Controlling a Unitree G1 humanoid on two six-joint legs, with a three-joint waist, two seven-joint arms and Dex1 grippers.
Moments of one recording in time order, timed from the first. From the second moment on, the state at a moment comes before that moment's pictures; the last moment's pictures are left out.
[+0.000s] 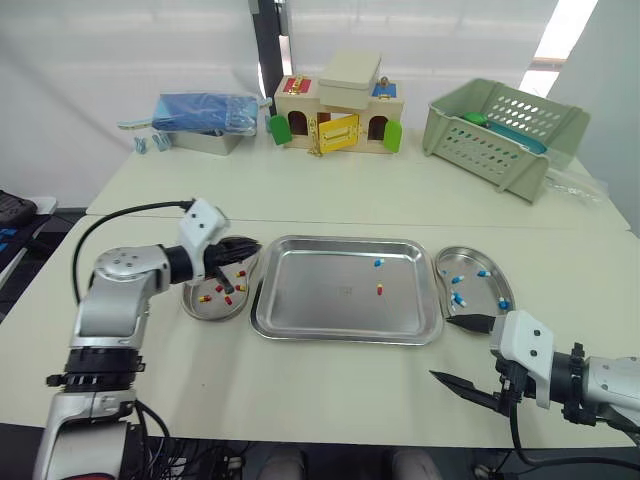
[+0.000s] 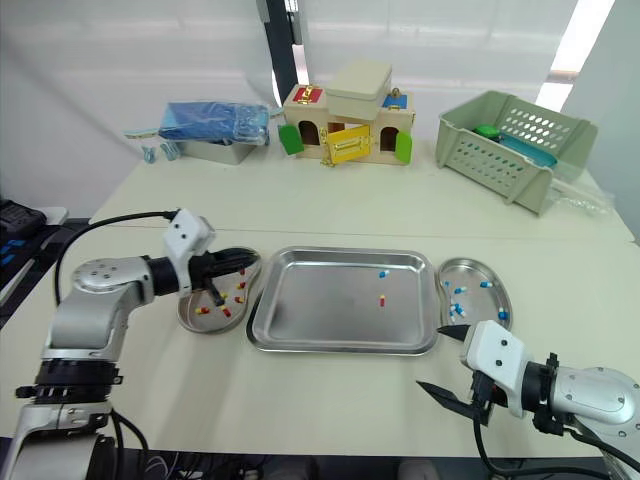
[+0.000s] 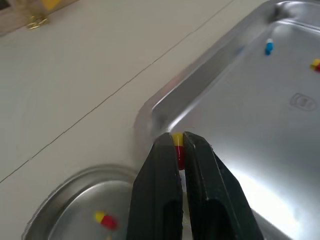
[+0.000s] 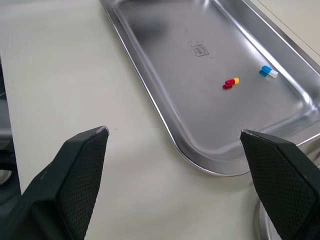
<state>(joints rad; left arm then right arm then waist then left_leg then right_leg) -0.47 0.70 0.17 0.12 -0.16 0.43 -0.99 0.25 -0.88 -0.21 -0.82 0.43 0.53 0.83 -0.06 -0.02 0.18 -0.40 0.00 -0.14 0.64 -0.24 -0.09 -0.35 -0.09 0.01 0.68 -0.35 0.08</state>
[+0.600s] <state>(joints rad) -0.36 0.73 0.21 0.11 -0.21 0.46 -0.88 0.19 -0.89 -0.20 -0.78 0.42 0.53 0.85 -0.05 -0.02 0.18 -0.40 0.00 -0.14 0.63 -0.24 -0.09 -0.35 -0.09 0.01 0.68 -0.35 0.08</state>
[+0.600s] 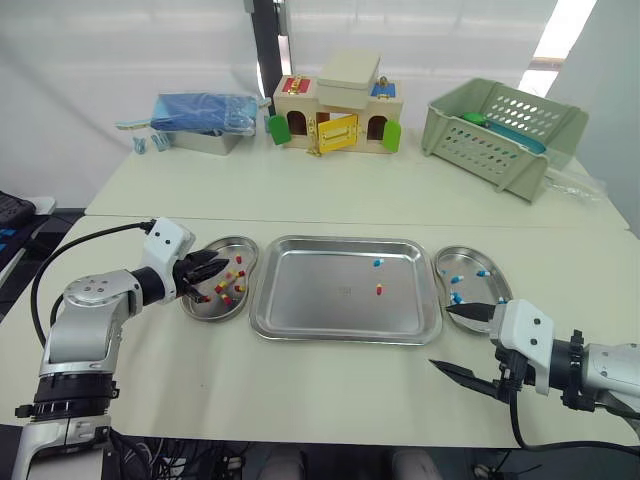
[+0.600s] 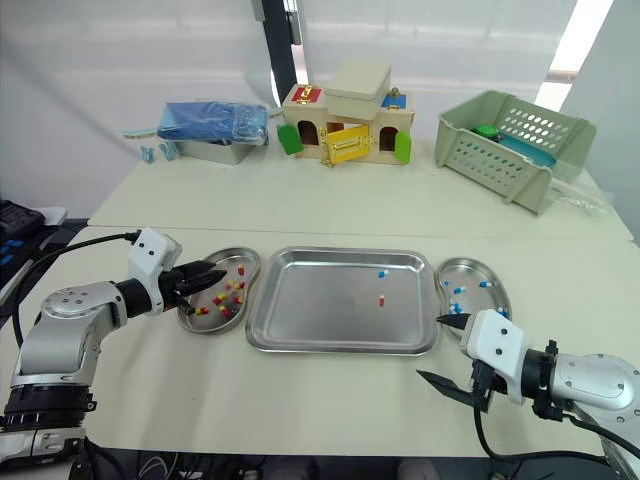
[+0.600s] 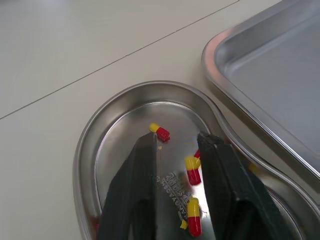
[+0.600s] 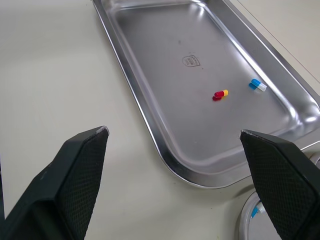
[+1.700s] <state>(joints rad) 0.47 0.78 0.61 -0.34 -0.46 0.36 -1.12 0.21 -0.91 -0.24 -0.72 0.42 0.51 0.94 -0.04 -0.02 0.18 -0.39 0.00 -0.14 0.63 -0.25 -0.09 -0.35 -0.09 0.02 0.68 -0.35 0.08</state>
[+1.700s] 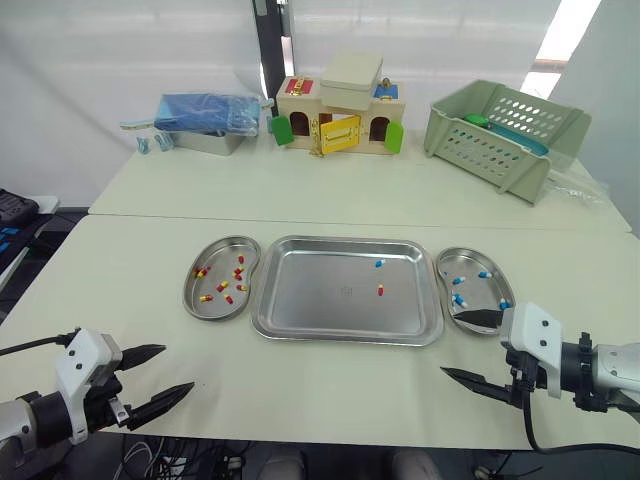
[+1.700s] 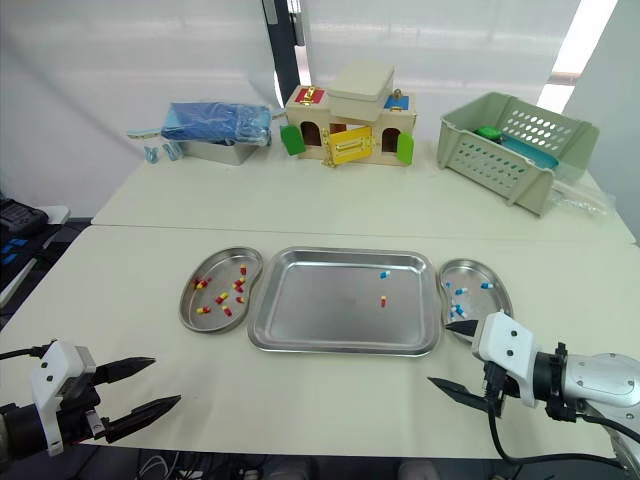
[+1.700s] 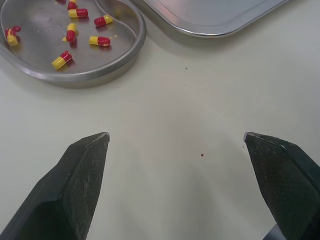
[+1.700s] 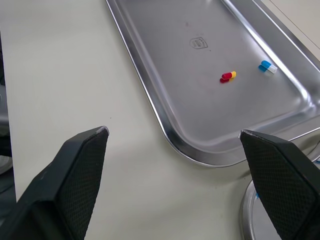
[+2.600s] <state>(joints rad) -0.69 0.65 -0.24 0.01 -0.30 0.39 -1.20 0.22 -0.89 -0.24 -0.74 0.40 0.49 0.87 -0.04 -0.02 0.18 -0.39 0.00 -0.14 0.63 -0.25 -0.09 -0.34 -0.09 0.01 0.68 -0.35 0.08</state>
